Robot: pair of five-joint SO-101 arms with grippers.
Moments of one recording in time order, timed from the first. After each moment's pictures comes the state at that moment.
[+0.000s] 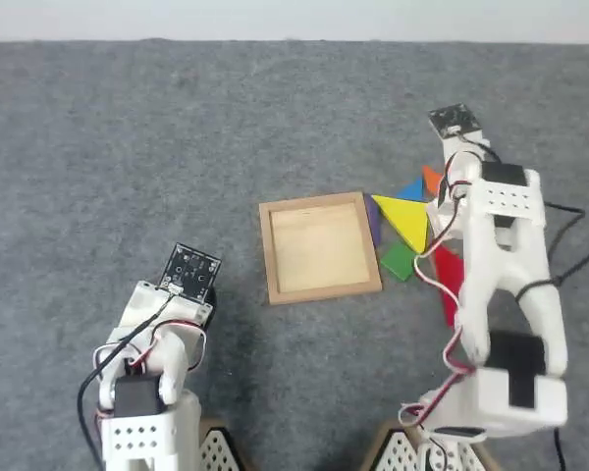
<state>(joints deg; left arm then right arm) -10.5 -102.3 97.1 62.7 -22.5 3.5 -0.9 16.0 68.2 22.4</state>
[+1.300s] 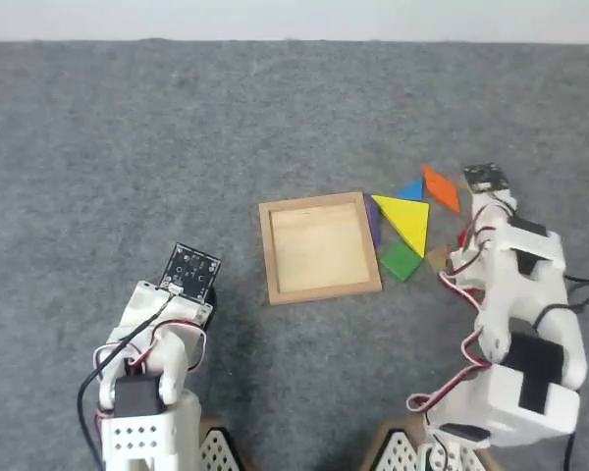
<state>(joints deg) -10.5 -102.3 97.1 62.7 -22.5 15.4 1.5 37.6 49.4 25.4</state>
